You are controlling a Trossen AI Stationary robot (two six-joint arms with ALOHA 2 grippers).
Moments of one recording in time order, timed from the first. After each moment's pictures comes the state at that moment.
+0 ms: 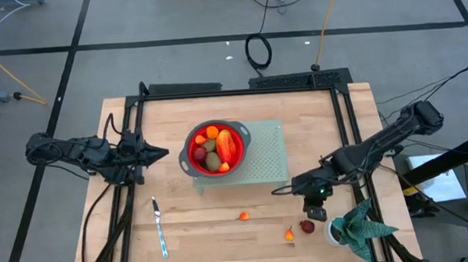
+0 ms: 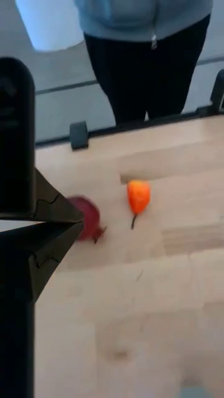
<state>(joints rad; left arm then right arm) -0.30 0.36 0.56 -0.39 -0.40 -0.36 0.42 1.28 0.87 -0.62 -0.34 0.76</state>
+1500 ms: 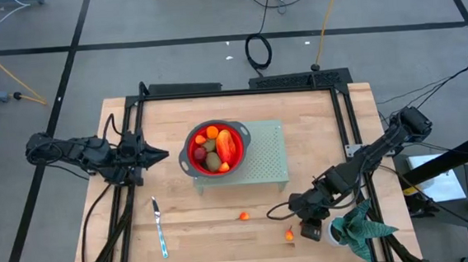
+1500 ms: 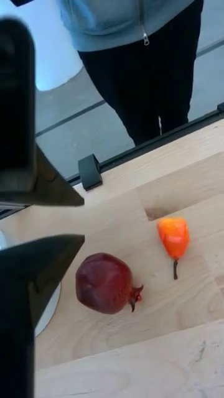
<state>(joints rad) -0.30 0.36 0.56 -0.39 -0.36 -0.35 0.55 1.47 1.01 -0.64 -0.39 1.08</state>
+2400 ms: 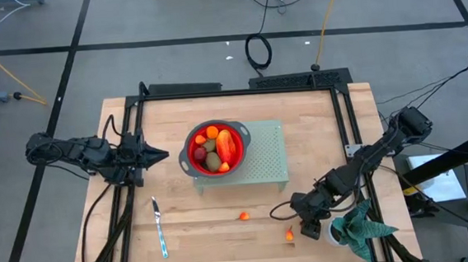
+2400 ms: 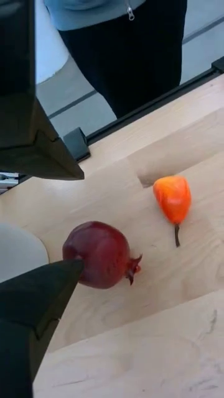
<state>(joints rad) -0.30 0.36 0.56 -0.39 -0.36 -0.27 0.57 1.47 0.89 -0.53 -0.34 1.14</state>
